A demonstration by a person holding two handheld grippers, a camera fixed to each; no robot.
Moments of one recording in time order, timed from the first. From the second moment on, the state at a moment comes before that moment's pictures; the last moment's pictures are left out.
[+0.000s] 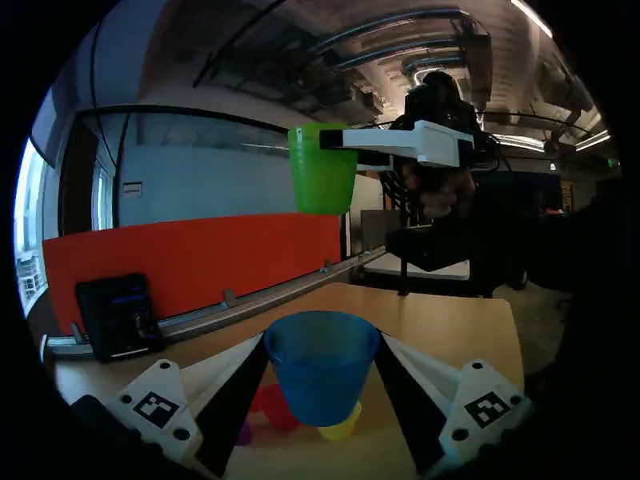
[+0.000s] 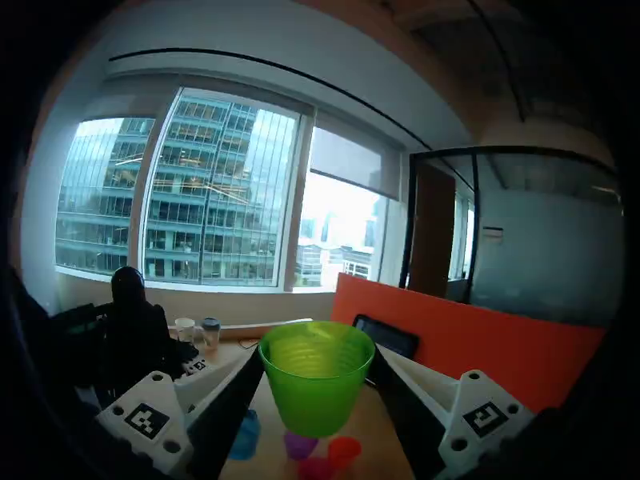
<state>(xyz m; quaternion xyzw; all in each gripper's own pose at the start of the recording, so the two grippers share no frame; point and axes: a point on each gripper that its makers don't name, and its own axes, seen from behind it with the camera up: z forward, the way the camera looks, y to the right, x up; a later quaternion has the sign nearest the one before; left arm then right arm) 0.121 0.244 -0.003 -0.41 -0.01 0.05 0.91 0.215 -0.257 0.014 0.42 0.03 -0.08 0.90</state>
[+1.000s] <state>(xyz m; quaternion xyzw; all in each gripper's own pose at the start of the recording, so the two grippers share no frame) 0.059 0.204 0.022 -0.37 -0.09 0.10 0.92 0.083 -0.183 0.049 0.38 -0.08 -0.09 0.92</state>
